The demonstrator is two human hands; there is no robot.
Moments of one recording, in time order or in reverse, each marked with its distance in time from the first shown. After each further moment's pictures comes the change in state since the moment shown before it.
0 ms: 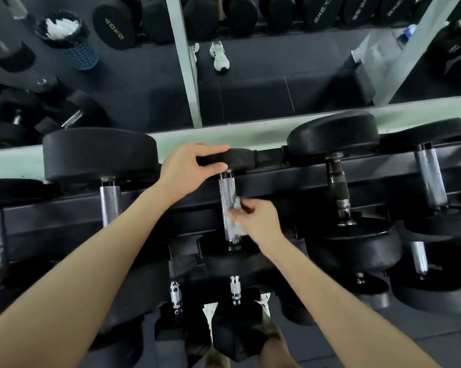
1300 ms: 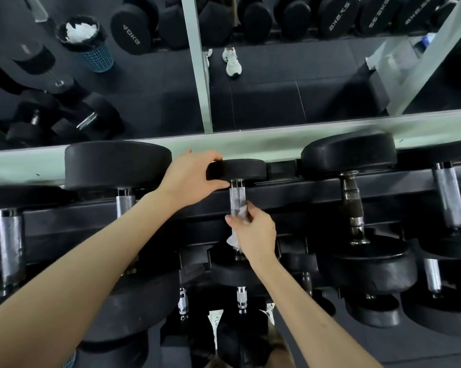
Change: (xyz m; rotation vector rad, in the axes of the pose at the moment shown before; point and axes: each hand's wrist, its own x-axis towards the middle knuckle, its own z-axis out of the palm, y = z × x) left_hand 0.008 -0.007 -0.019 0.377 -0.021 0.113; right_hand -0.010 -0.027 0.029 -0.116 0.102 0.051
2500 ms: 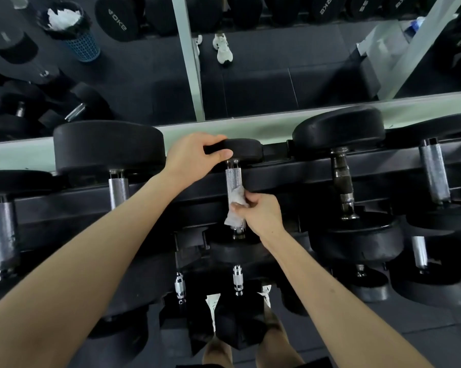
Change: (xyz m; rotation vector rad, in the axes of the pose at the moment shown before) left_hand -0.001 0.021 0.005 -0.248 0.012 -0.182; right_hand 0.011 0.024 -0.018 0.132 -0.063 -0.022
